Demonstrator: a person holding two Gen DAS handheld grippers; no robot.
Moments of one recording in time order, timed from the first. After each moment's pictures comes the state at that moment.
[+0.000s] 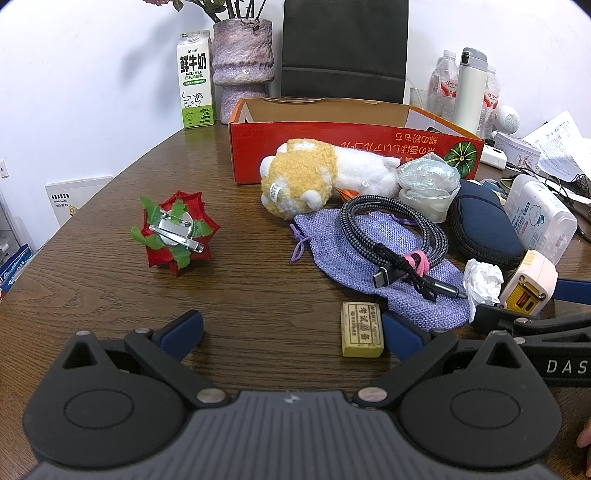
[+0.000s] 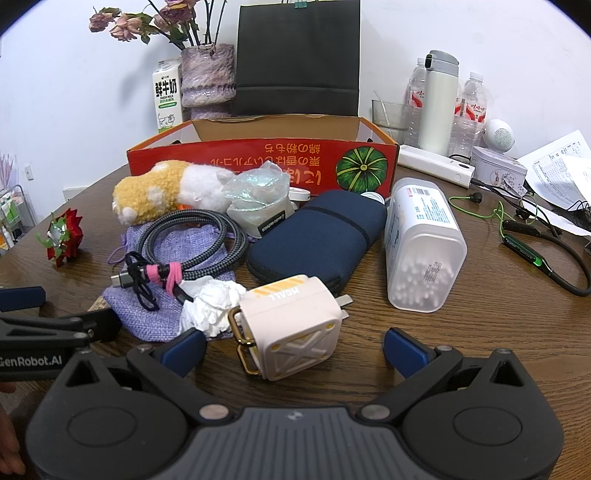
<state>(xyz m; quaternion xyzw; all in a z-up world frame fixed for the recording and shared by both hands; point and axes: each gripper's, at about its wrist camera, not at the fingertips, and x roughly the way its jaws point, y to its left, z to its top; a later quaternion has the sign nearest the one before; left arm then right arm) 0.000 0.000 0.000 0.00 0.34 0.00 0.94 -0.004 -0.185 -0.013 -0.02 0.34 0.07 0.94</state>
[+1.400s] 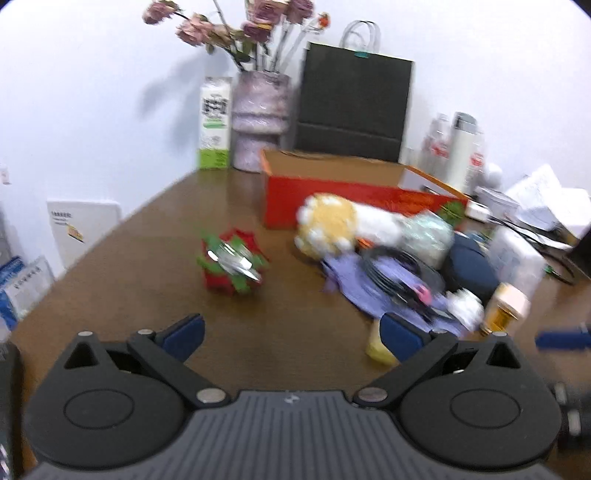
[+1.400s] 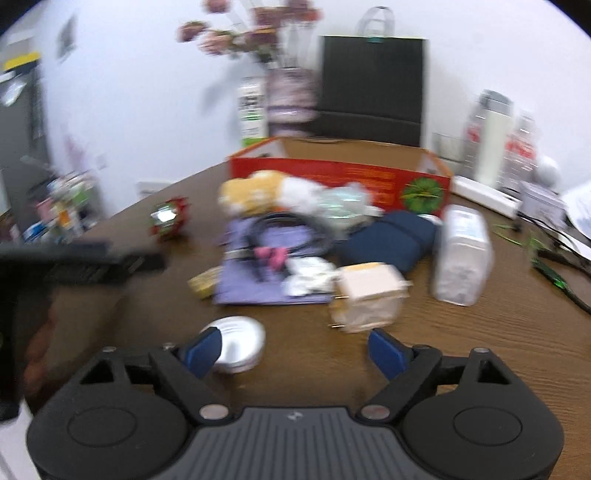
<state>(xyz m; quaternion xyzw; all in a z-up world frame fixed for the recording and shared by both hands) -0.040 0.053 0.023 -0.03 0.26 -0.01 0.97 -0.082 -0.175 0.009 -0.05 0.31 0.20 0.93</state>
